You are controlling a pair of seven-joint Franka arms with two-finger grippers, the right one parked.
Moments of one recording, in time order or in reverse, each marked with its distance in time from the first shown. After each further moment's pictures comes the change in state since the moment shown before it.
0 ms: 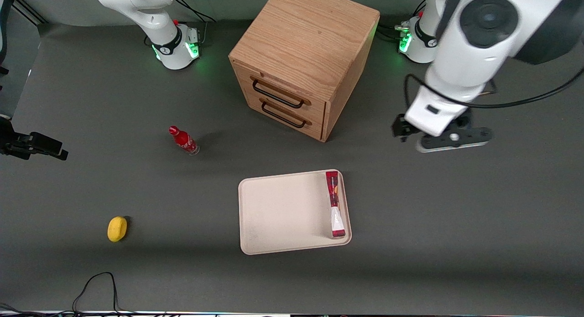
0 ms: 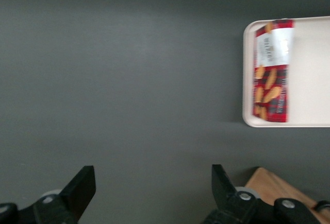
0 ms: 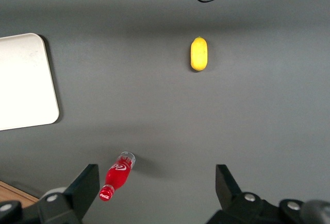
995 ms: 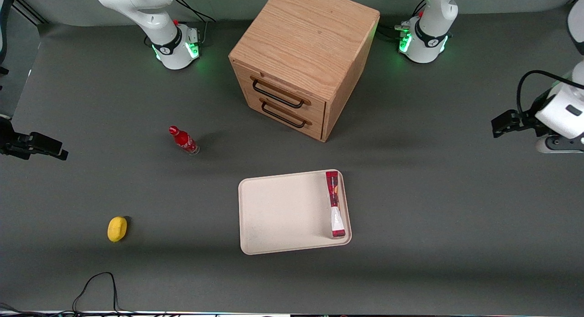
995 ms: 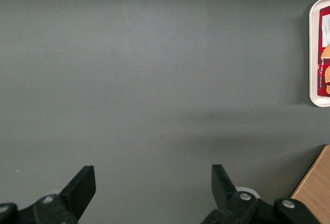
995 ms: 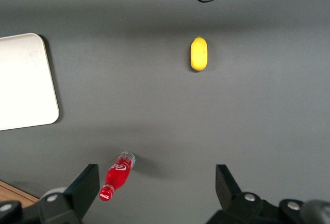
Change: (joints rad) arm 0.227 -0.072 0.124 -0.070 -0.087 -0.012 0.460
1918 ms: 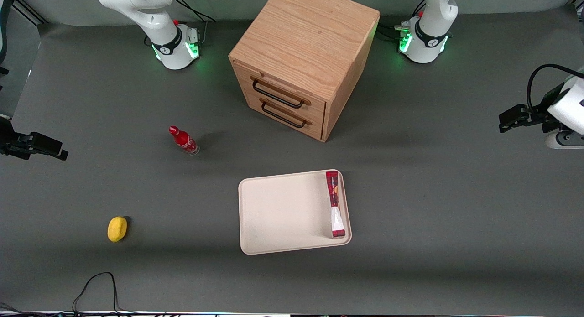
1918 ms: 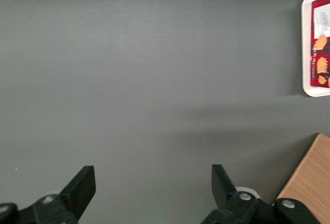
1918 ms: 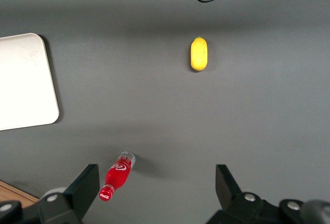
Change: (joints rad) arm -0.046 0.000 0.055 0.031 -0.032 -0.051 0.025
